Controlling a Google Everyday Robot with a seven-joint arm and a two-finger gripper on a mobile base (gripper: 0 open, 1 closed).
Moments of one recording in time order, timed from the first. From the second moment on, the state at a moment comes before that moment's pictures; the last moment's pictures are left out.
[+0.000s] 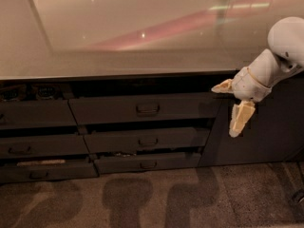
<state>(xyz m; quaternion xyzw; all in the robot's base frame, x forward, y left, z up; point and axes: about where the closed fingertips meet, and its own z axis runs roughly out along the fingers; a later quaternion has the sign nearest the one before) 0.561 -0.238 0.759 -0.71 0.67 0.14 0.18</state>
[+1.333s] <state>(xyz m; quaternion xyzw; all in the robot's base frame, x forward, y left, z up) 0.603 -0.242 0.723 -0.69 0.71 0.04 0.08</state>
